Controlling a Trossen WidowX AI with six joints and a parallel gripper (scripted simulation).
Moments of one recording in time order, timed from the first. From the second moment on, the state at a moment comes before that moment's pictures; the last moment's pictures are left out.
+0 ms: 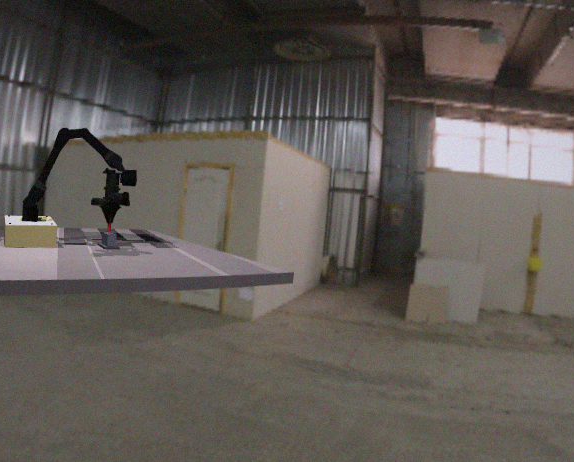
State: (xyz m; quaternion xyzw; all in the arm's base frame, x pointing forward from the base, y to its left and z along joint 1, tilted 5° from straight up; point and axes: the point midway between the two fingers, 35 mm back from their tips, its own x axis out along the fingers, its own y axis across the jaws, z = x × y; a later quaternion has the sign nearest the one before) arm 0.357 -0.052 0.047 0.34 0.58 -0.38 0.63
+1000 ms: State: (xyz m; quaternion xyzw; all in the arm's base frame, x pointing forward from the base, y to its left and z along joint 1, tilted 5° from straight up) arm 0.358 -0.053 0.047 0.34 0.58 -0.38 0.63
